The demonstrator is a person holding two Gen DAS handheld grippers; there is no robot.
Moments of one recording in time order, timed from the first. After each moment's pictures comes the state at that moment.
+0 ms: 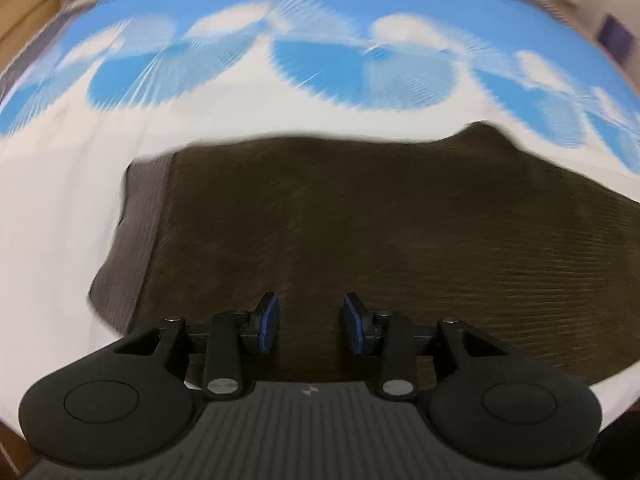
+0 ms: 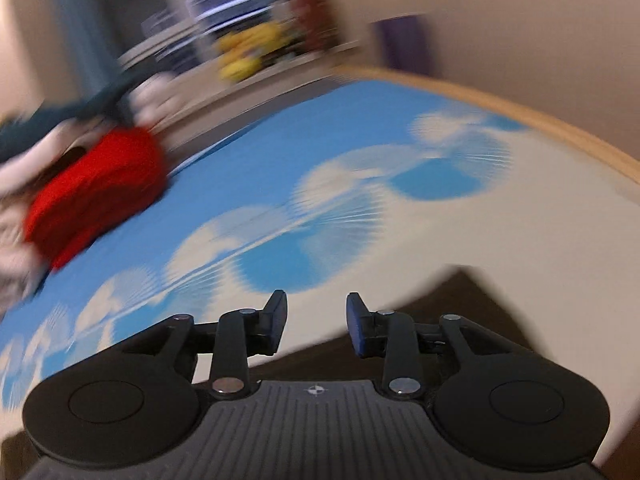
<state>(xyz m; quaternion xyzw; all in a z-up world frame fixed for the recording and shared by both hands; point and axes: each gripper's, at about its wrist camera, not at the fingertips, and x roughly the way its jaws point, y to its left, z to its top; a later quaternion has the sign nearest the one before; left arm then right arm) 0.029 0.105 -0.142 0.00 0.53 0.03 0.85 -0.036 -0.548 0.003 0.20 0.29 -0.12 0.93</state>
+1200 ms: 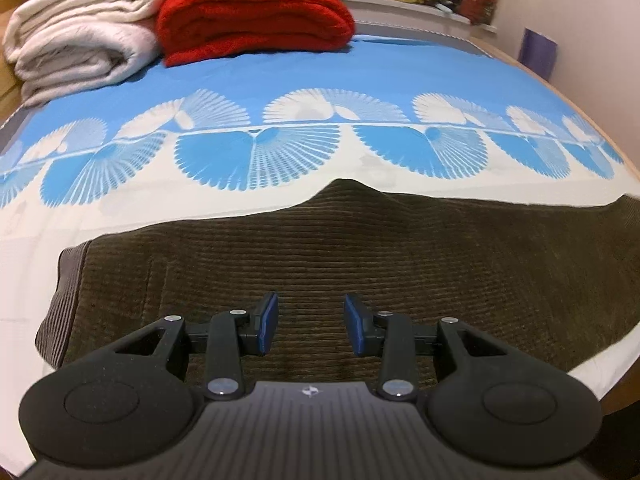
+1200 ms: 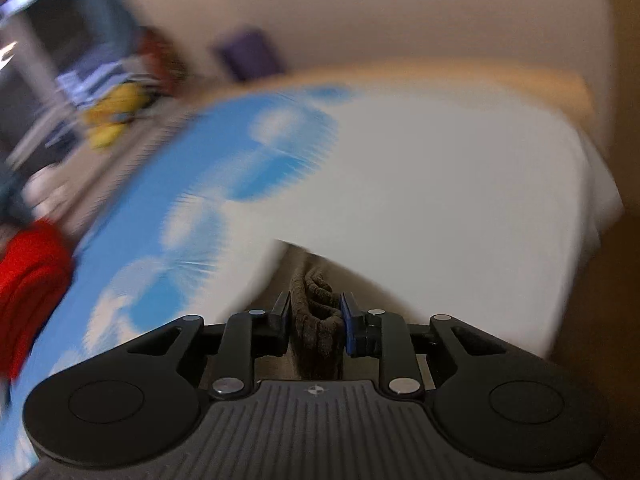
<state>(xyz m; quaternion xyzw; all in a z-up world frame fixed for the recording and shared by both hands) -0.017 0.022 -0.112 0.03 0.42 -0.03 0.91 -0.090 -0.589 -0.043 0.28 0.25 -0.23 0.90</state>
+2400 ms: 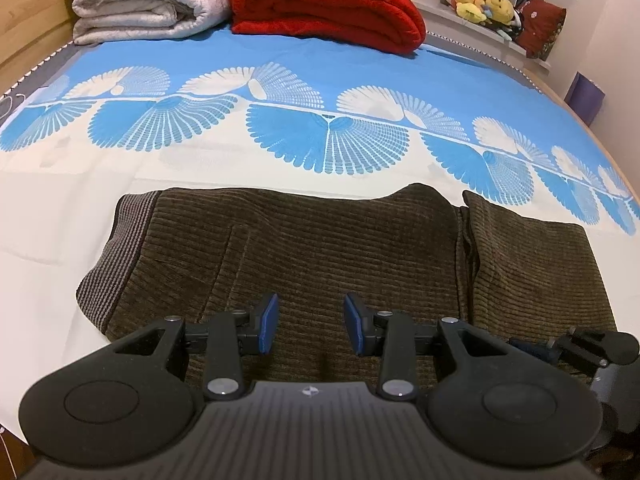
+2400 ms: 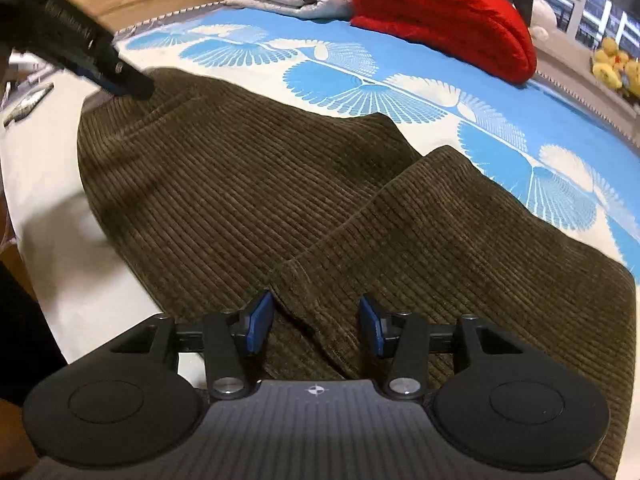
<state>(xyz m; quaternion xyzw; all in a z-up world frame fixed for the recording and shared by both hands) -0.027 0.091 -0.104 -0.05 0.44 0.03 0.90 -0.079 -0.148 -0.130 -0.17 0.39 0.27 0.86</state>
